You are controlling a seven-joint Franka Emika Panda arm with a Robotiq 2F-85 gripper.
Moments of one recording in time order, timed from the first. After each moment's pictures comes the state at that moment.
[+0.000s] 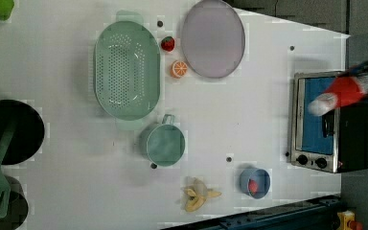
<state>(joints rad) 0.14 0.12 -0.16 -1.65 0.04 0.07 0.07</state>
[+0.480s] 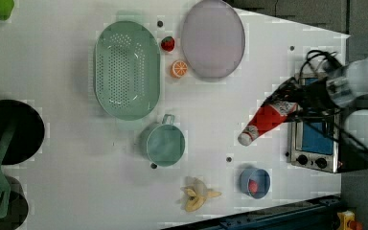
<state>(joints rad) 0.22 0.17 -0.10 -1.98 0.00 0.34 0.06</state>
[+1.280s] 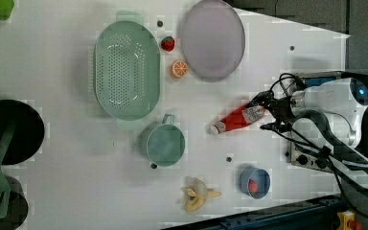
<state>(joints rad) 0.15 0.35 -0.18 -2.25 0.02 0.85 0.08</state>
